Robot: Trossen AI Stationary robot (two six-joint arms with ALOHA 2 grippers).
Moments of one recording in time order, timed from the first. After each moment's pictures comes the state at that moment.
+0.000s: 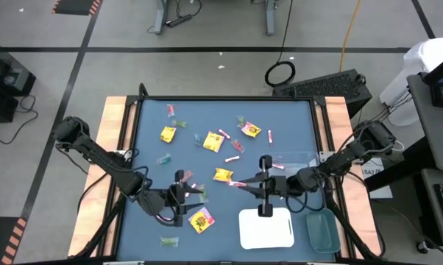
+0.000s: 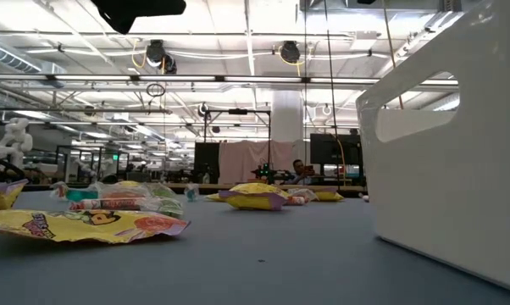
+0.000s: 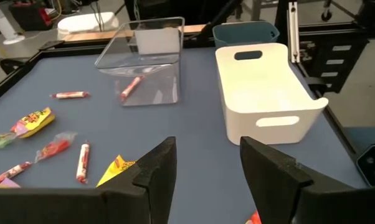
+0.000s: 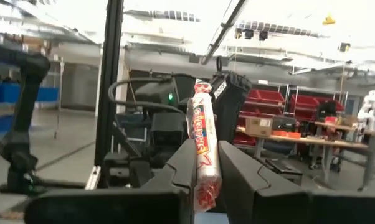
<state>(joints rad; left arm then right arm) -0.65 1.38 0.78 0.15 -0.62 -0.23 0.49 1.50 0.64 1.22 0.47 -0.24</state>
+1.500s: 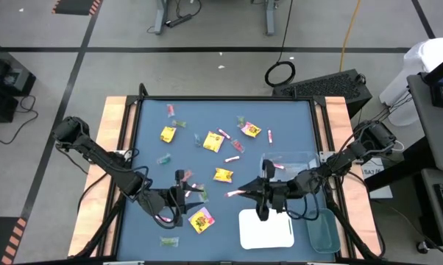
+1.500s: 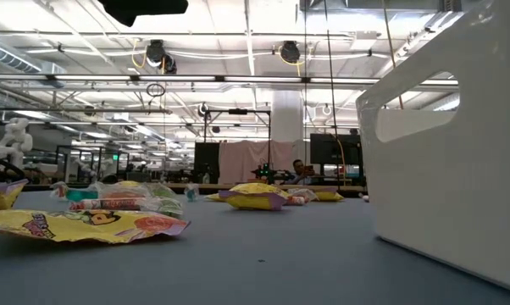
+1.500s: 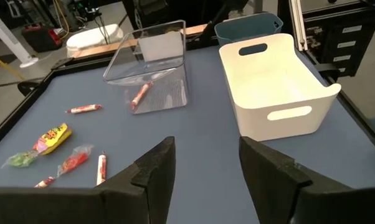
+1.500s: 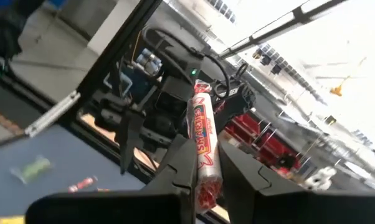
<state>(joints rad) -0.65 1.38 0.78 0.15 -0.65 -0.10 0.52 1.50 0.64 1.12 0.45 -0.73</state>
